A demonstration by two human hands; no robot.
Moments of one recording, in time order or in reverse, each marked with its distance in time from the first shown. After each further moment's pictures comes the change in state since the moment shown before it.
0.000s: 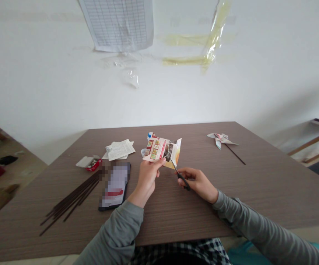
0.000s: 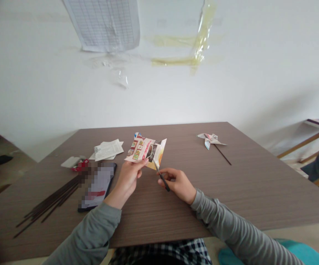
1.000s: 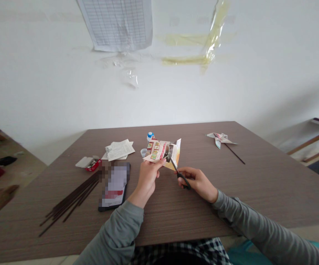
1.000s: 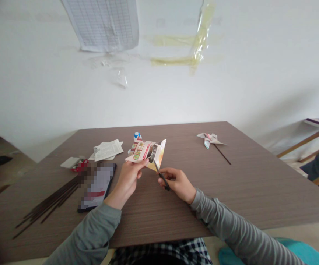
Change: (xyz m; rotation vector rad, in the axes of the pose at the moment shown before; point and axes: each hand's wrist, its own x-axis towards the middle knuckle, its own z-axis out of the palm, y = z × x) left_hand -0.002 0.000 0.001 0.027 0.005 -0.011; right_hand 0.002 0.003 0.000 0.116 -0.035 0.026
